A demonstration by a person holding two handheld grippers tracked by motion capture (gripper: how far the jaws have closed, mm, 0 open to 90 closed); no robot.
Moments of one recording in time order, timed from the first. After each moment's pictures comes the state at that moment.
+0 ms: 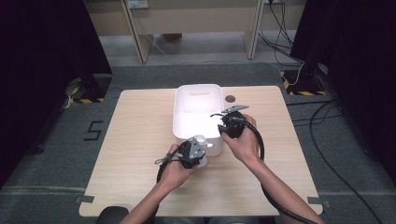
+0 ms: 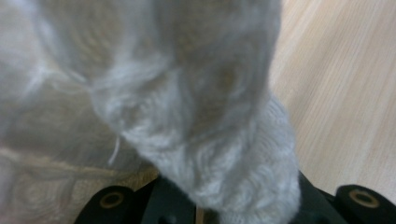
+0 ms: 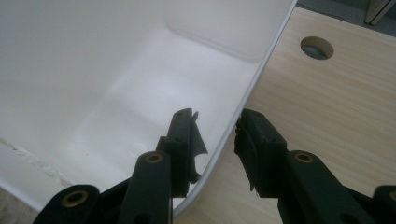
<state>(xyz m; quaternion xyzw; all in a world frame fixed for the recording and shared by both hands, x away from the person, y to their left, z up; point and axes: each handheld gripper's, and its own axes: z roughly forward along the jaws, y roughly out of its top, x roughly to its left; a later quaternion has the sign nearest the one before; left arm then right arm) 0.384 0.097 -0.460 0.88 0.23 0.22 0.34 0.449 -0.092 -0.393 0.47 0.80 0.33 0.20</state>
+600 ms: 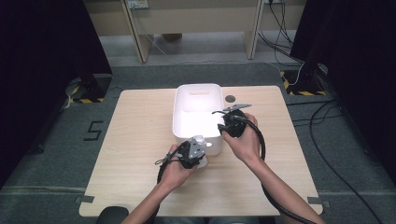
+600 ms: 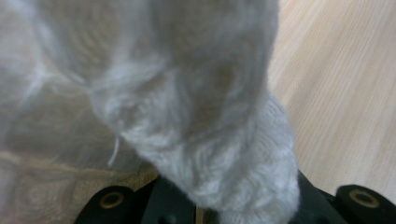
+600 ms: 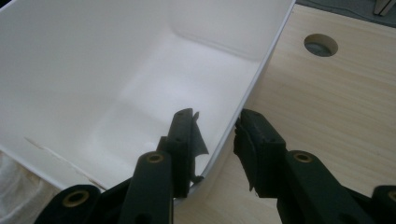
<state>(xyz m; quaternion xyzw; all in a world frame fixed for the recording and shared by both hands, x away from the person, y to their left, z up) 0.385 0.099 -0.462 0.88 0.24 0.22 0.35 0.446 -0.094 -0.384 0.48 0.79 0.34 0.18</state>
